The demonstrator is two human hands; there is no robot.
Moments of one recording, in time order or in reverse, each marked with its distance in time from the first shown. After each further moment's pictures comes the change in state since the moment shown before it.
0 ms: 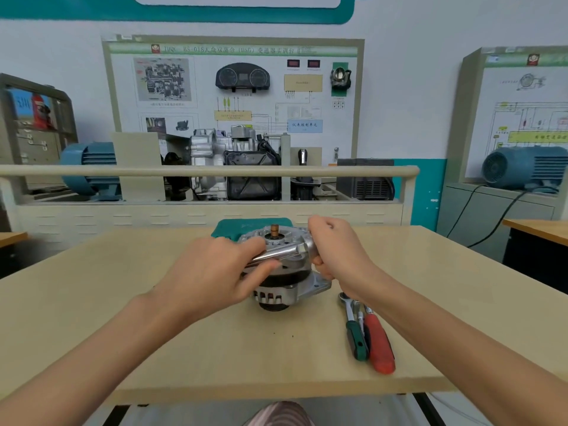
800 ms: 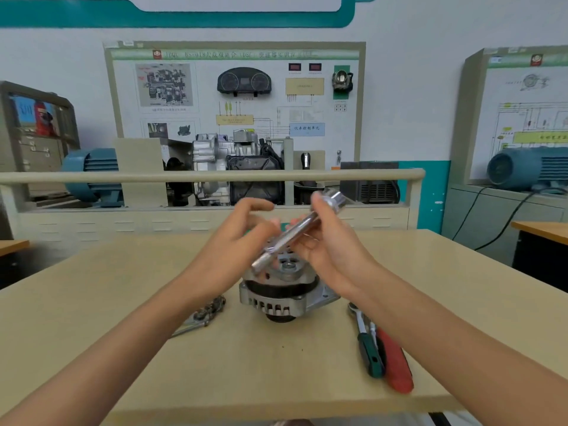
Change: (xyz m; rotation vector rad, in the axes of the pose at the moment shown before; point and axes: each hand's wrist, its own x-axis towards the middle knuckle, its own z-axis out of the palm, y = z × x) left_hand 0.031 -0.008 0.009 -1.080 0.060 -0.411; right_hand 0.028 -0.005 0.018 0.832 -0.040 0.127
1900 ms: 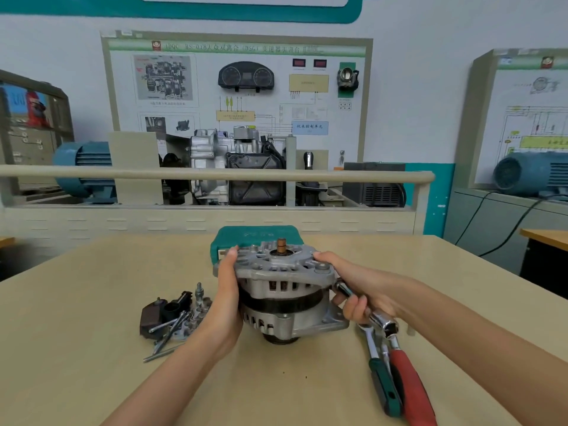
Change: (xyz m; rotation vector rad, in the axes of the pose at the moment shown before) left_hand 0.018 -0.106 0.036 -0.619 0.178 -0.445; right_hand 0.050 0.006 -0.078 -0.670 -0.071 0.782
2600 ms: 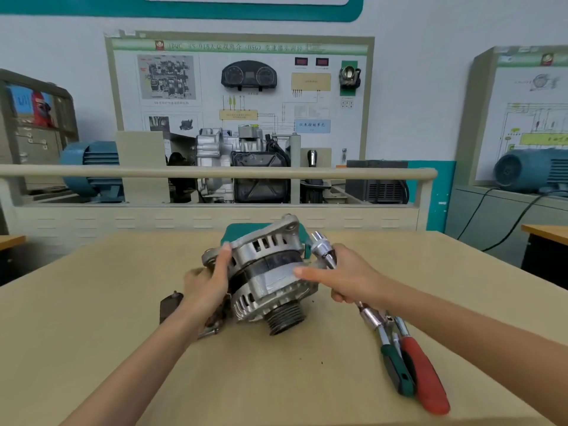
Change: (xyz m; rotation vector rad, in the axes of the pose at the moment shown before) left_hand 0.006 0.015 -0.059 0.532 0.281 -0.051; right_hand 0.006 0.006 0.036 -0.459 0.331 -0.609
